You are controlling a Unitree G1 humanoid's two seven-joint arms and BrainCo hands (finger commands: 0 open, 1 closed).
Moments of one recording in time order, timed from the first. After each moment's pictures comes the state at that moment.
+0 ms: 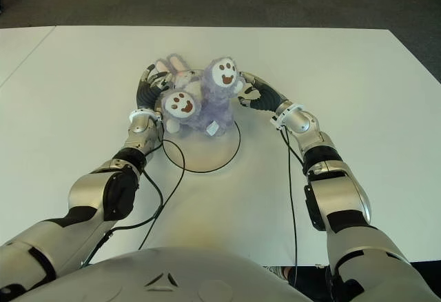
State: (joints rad) left arm -0.70 -0.05 0.34 1.27 0.02 -0.46 0.11; right arm -0.67 -0.44 0.17 1.07 -0.29 -0.78 0.23
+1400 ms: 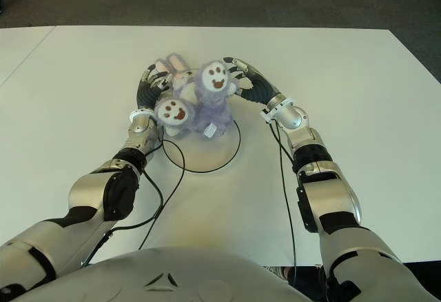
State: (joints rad) left arm -0.70 -0.05 0.33 1.27 0.02 -0.46 0.11; right arm -0.62 -0.38 0.15 0.87 -0.28 -0.78 0.19
